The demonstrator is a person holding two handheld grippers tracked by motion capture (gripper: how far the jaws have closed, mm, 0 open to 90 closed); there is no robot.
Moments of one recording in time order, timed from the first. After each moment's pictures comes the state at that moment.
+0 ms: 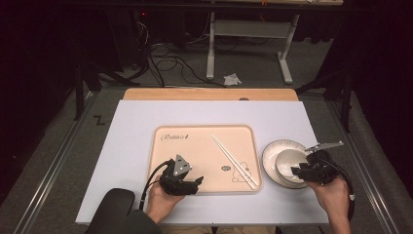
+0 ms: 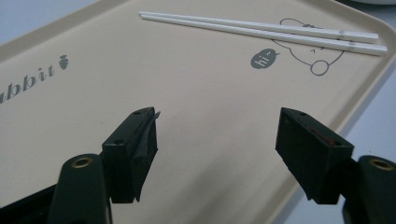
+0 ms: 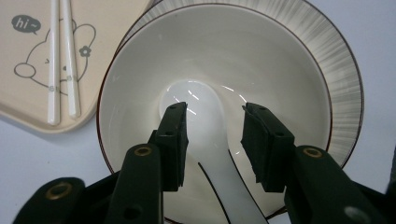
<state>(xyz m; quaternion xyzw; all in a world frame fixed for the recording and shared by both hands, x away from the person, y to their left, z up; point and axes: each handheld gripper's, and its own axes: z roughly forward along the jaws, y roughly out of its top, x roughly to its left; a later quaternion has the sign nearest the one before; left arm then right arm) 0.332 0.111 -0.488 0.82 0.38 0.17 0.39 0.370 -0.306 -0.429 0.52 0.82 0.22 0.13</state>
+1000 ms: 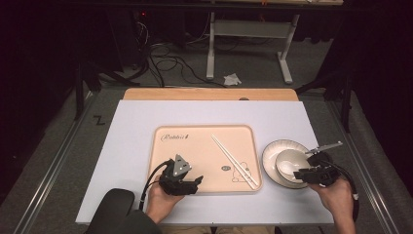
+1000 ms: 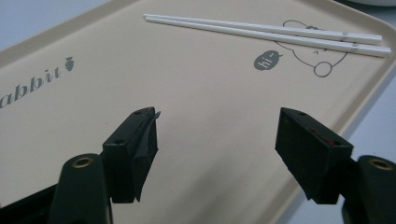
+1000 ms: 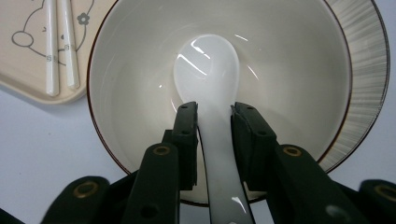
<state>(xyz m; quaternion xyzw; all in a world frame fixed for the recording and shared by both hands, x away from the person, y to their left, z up) 0.331 0.112 -0.487 0.82 0.38 0.18 0.39 0.371 -0.314 -0.434 0.52 0.83 0.19 0.10</state>
